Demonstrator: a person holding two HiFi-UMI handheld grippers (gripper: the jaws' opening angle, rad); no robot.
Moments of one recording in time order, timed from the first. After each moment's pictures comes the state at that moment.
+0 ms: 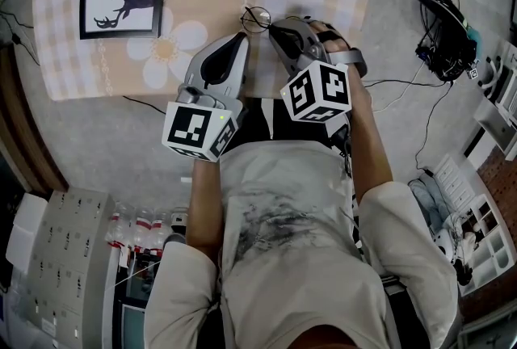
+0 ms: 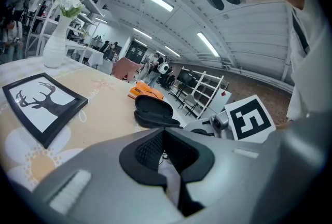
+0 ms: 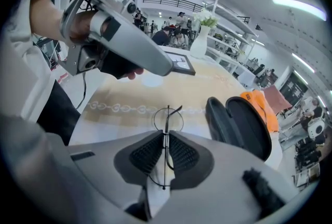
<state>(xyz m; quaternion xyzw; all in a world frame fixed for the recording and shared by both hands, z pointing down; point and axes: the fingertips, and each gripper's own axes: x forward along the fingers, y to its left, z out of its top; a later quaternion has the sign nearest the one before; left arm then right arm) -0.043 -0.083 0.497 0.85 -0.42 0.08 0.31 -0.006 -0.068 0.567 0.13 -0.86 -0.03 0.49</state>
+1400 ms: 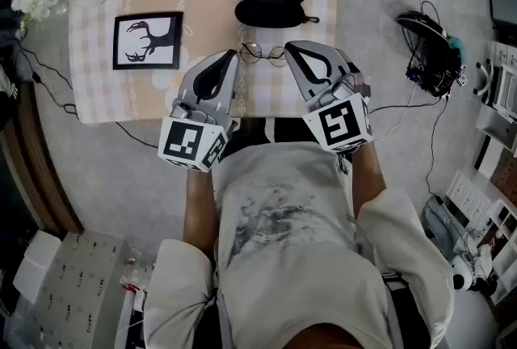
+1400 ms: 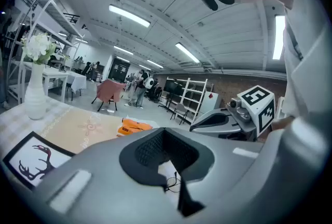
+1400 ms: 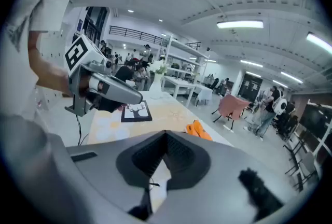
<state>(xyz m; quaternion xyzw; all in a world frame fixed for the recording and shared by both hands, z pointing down) -0.051 -0.105 0.385 0.90 -0.38 0.05 0.19 0.028 -0.101 0.394 0.34 -0.88 -0.02 0.31</state>
